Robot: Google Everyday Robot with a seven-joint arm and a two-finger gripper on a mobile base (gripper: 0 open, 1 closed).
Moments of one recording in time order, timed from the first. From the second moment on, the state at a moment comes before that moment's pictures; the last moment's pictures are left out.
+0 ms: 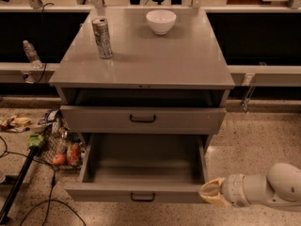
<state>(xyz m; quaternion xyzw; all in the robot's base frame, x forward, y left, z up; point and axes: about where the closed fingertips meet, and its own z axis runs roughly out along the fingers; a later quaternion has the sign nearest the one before) 0.408 -0.195 0.516 -0.52 0.75 0.26 0.32</state>
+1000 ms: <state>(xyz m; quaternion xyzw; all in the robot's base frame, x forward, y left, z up) 0.420 -0.142 0.403 -0.54 0.75 0.20 0.32</state>
